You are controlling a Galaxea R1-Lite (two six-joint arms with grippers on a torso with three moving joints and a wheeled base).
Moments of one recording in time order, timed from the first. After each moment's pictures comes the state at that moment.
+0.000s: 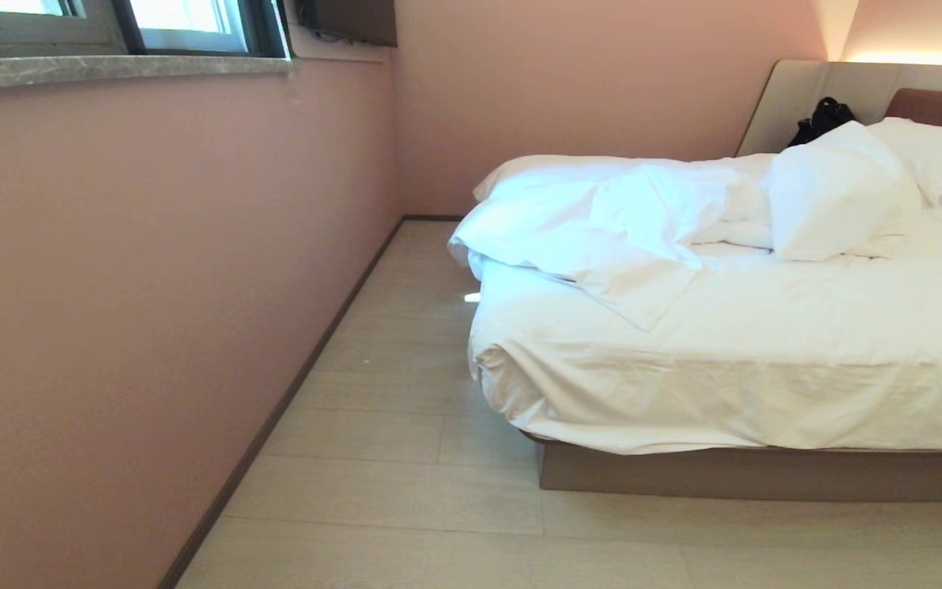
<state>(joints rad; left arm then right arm) 0.00 0.00 0.00 -0.02 0.03 -0.11 0.00 0.00 0.00 0.00 0.00 0.02</state>
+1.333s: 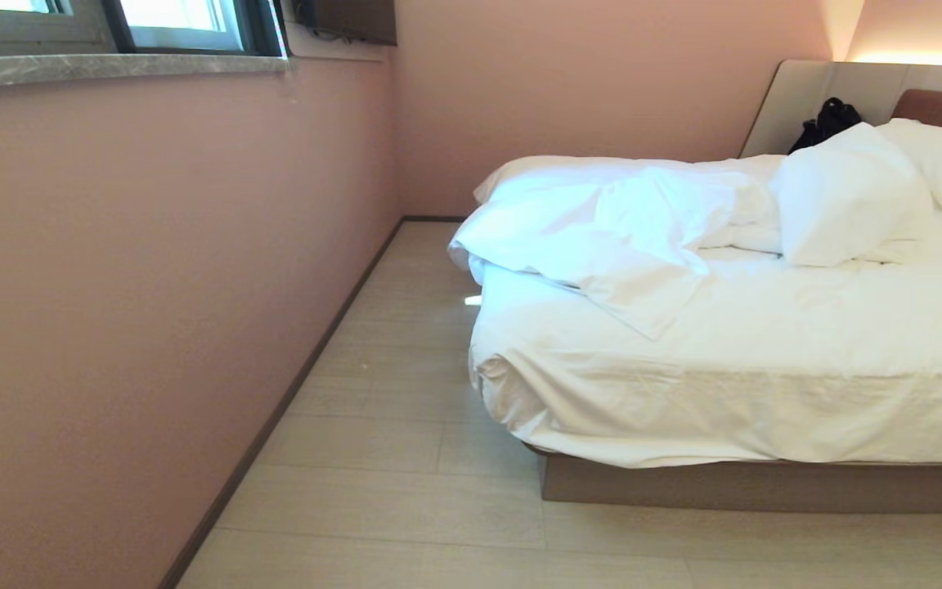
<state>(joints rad) 0.00 0.00 0.00 -0.02 0.04 -0.11 0.00 0.00 0.00 0.01 0.00 0.02</state>
